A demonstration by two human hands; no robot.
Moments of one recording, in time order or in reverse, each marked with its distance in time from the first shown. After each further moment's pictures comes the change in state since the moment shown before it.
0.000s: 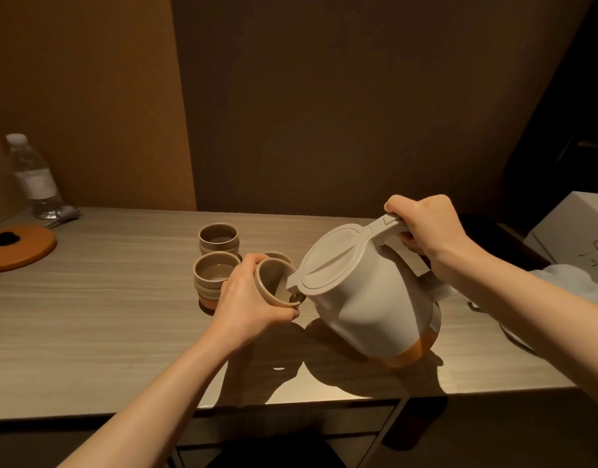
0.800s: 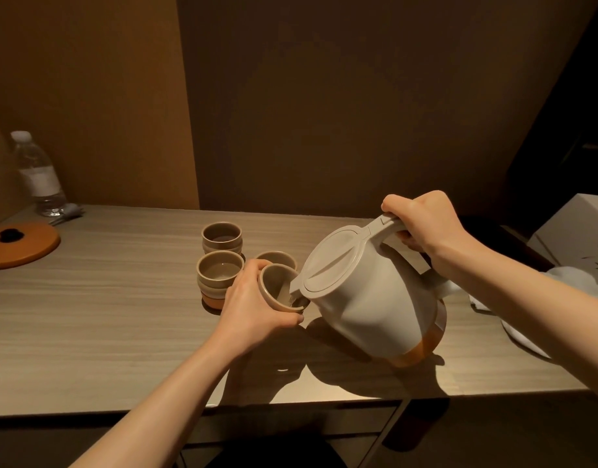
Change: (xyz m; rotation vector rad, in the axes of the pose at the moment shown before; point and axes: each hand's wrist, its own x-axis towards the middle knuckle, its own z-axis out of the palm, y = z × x) left_hand -0.005 -0.006 0.005 -0.029 -0.009 -0.017; right_hand 0.002 -0.006 0.006 -0.091 -0.036 -0.034
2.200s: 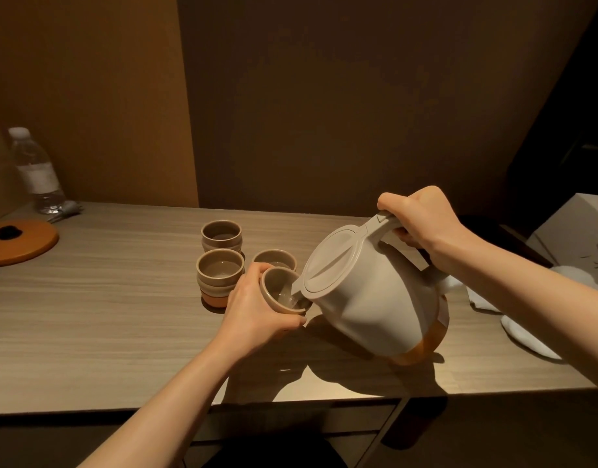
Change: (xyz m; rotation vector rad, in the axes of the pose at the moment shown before) left_hand -0.004 -0.004 0.005 -0.022 -0.013 -0.023; right_hand 0.002 -0.005 0.002 -0.060 -0.049 -0.004
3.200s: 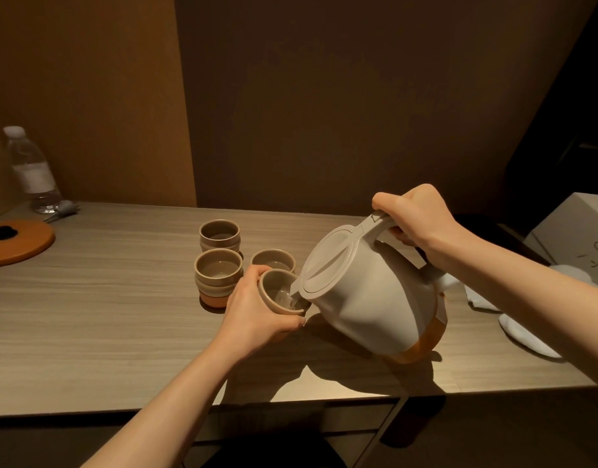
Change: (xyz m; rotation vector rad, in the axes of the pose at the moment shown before) left_hand -0.001 -0.002 0.002 -0.041 -0.010 -0.020; right_hand 0.005 0.002 0.003 -0.019 -0.023 -0.022
